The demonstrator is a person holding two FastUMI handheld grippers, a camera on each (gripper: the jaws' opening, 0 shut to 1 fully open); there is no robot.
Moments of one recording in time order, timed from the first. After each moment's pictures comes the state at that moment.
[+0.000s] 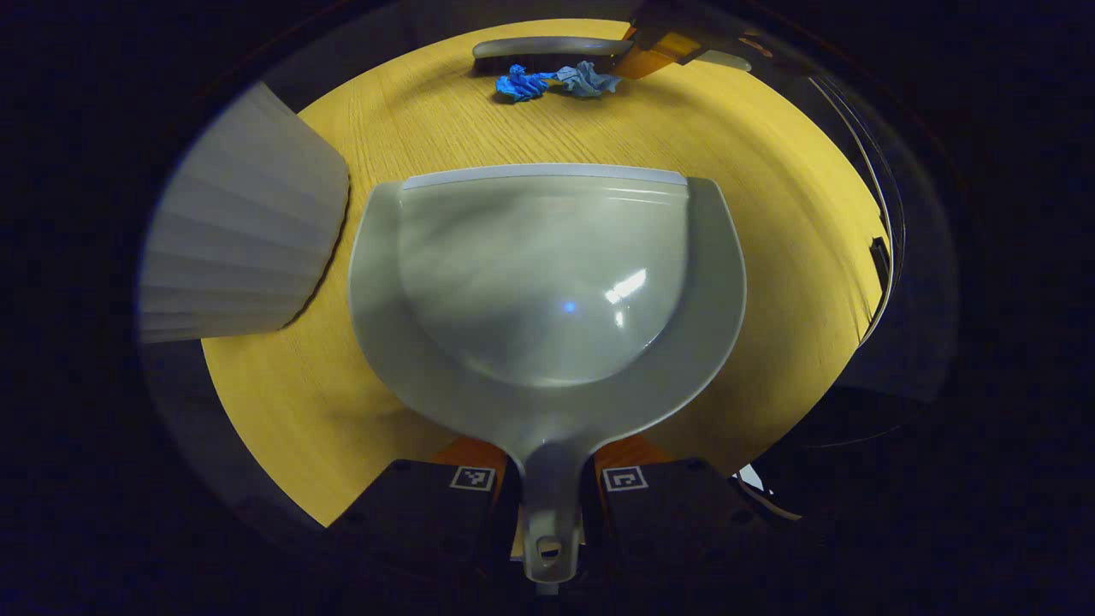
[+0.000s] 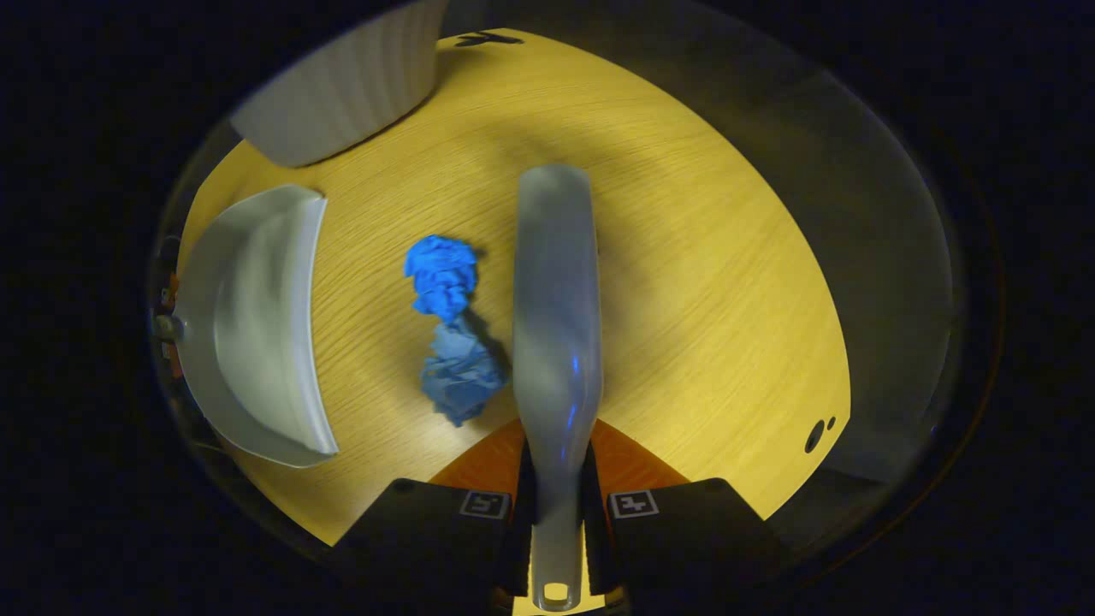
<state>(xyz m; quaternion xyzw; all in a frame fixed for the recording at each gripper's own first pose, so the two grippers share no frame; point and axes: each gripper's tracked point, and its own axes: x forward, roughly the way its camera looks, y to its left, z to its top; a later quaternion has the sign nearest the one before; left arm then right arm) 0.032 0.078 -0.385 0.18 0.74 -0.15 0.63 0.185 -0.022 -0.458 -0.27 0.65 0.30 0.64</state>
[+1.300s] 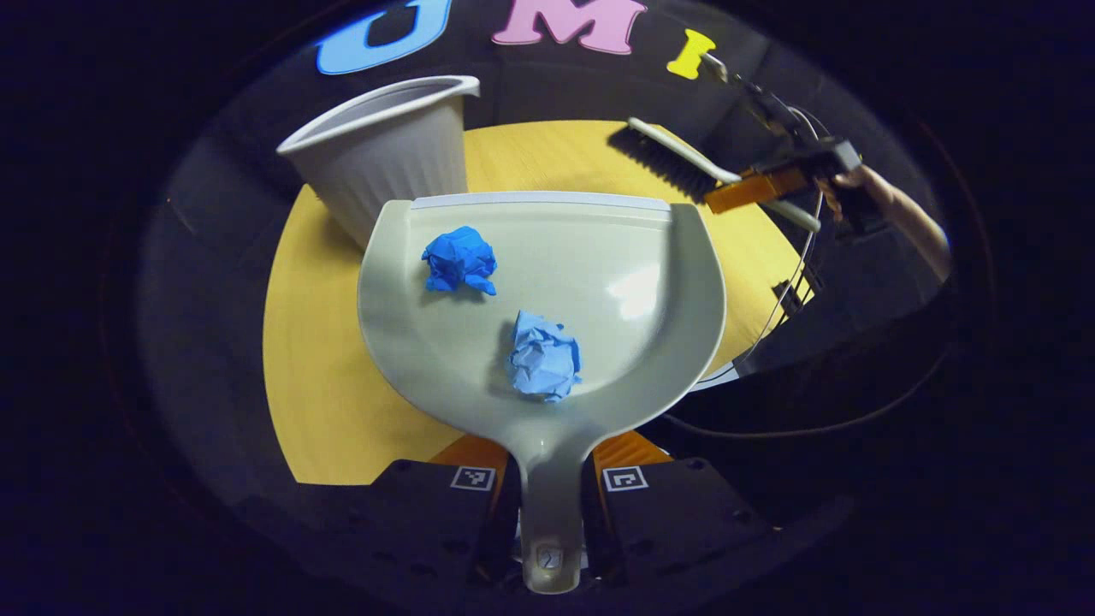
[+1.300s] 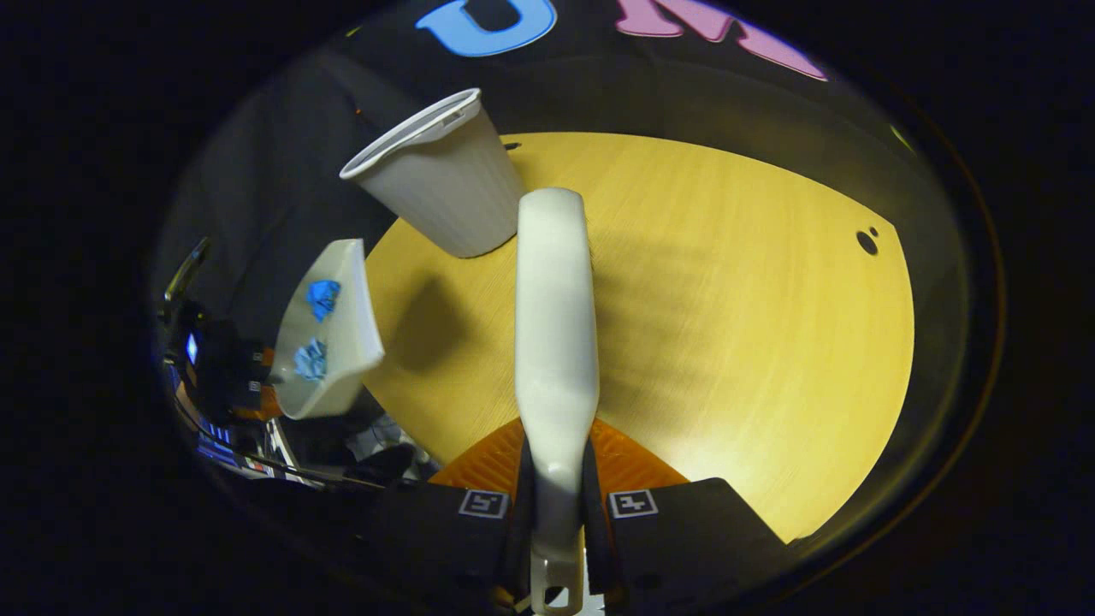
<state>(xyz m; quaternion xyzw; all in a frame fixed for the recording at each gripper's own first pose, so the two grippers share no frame) 0.065 0.067 -0.369 0.07 0.62 -0.11 0.77 0.180 -0.160 -0.464 0.09 0.62 0.22 0.75</state>
